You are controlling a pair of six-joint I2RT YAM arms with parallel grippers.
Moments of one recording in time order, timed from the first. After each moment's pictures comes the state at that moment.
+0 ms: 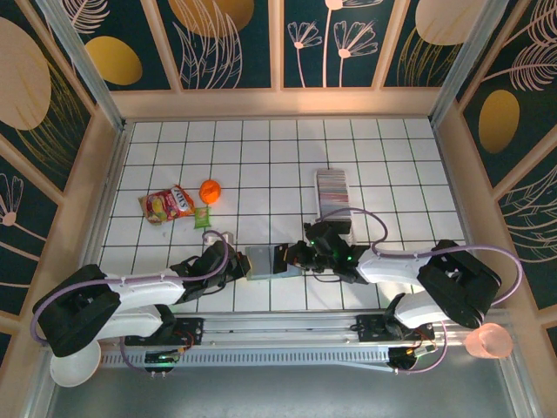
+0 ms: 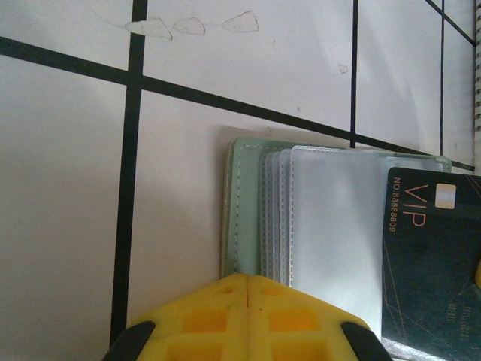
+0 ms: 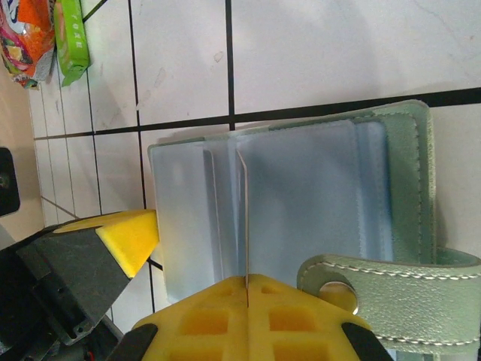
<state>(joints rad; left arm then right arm) -0.87 1.22 0.23 0.21 -0.04 -1.09 0.91 1.38 0.44 0.23 -0.21 1.10</state>
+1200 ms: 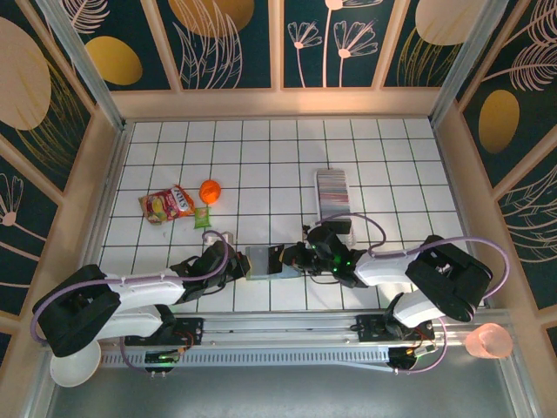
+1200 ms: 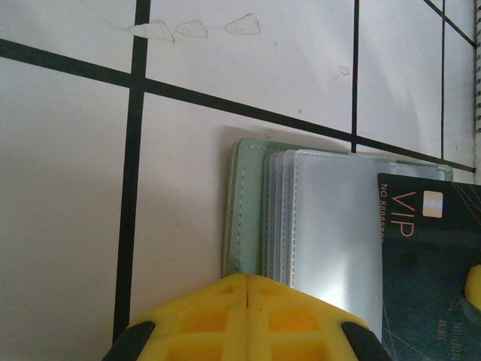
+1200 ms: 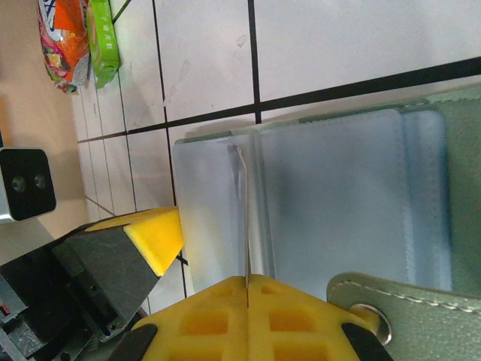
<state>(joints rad) -0.87 1.22 0.22 0.21 -0.04 -1.09 0.92 1.44 0.38 0.44 -0.25 1.21</state>
